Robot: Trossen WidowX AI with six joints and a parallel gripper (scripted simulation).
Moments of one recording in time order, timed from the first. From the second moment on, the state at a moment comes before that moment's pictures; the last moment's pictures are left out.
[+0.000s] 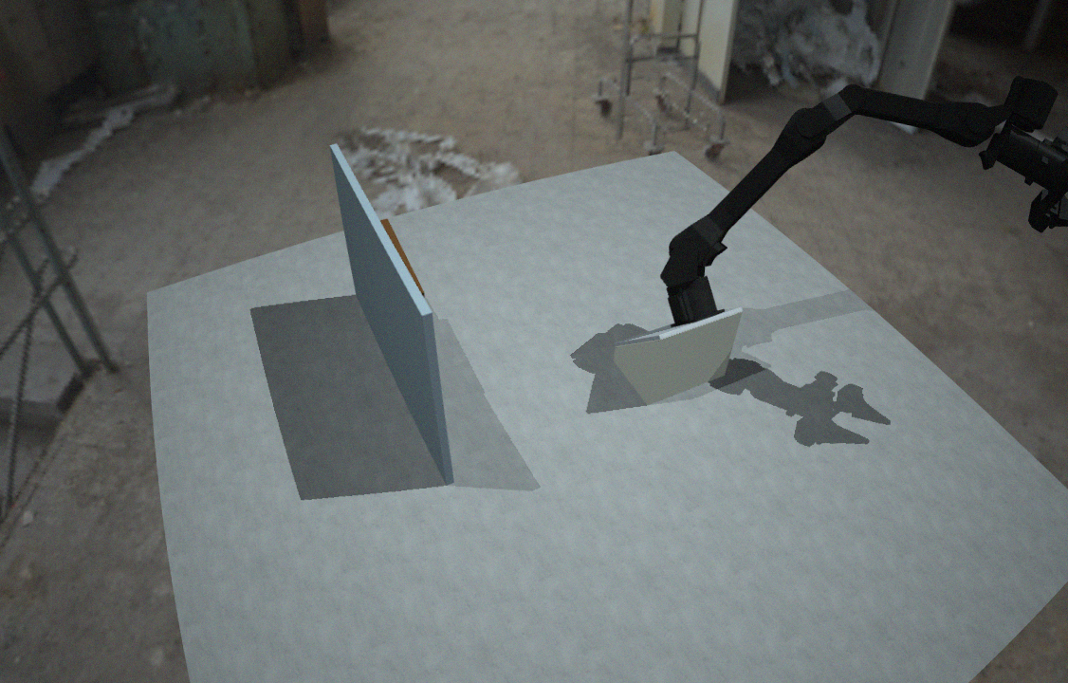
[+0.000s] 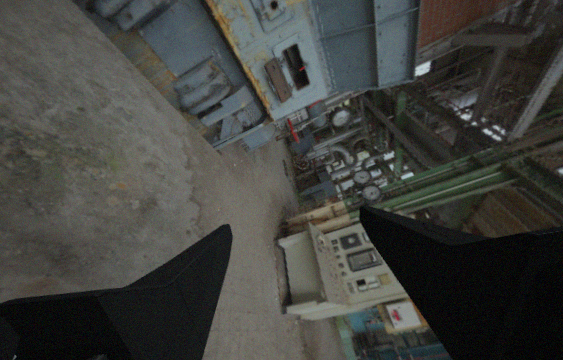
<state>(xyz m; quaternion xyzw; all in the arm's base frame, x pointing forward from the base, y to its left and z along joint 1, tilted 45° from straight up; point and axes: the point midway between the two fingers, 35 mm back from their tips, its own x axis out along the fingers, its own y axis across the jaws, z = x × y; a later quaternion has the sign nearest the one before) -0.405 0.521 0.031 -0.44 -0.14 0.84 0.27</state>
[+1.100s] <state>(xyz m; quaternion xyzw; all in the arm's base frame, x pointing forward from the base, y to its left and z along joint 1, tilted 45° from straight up) 0.024 0.566 0.213 -0.29 0.09 0.73 0.61</state>
